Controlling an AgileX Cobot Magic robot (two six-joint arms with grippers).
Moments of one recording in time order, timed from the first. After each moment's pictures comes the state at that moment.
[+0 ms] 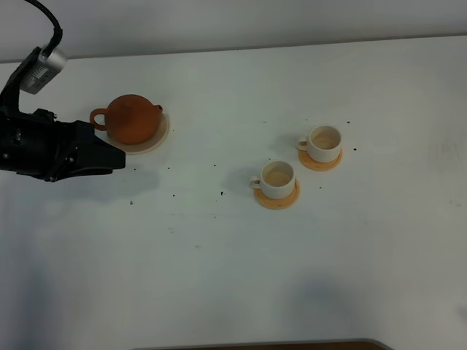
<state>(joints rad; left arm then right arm) 0.11 1.57 -0.91 -0.94 0.87 0.75 0.95 0.40 -0.54 -0.07 1.09 0.05</state>
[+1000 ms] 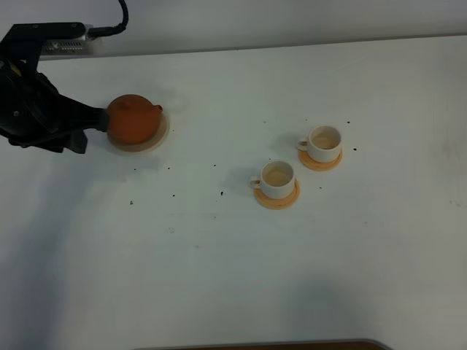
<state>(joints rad) -0.17 1.57 -1.22 -0.02 0.90 -0.03 0.69 0.38 -0.52 -0.02 1.11 0.00</state>
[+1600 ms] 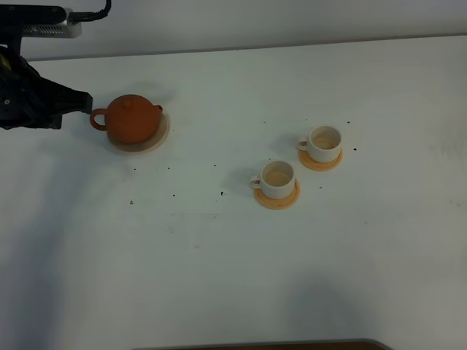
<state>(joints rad) -0.17 1.57 -1.22 0.17 0.77 -0.17 0.26 0.10 -0.52 -0.02 1.11 0.00</state>
